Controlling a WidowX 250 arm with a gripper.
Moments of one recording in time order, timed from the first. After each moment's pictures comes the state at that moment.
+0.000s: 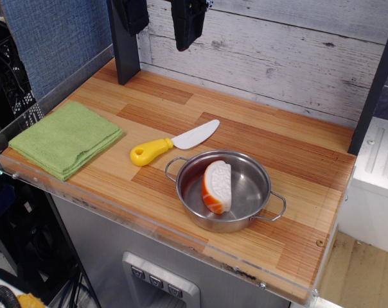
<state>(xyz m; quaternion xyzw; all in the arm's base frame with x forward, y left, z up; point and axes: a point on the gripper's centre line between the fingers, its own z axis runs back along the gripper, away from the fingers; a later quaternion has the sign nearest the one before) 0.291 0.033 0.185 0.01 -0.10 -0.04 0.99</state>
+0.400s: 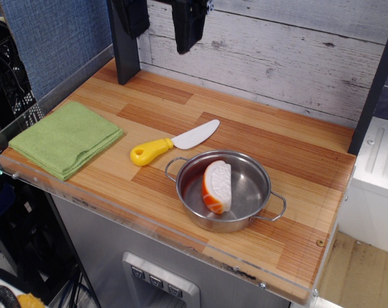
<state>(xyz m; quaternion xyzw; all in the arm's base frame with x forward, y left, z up) 0.290 0.033 0.177 0.01 -0.09 -0.03 1.00</state>
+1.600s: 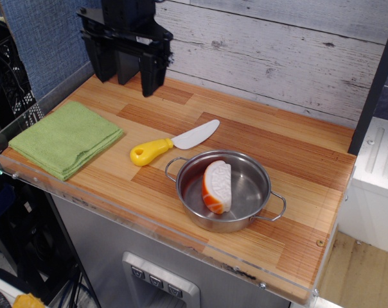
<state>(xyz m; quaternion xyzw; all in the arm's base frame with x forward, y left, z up) 0.290 0.080 0.116 0.04 -0.03 0.01 1.00</state>
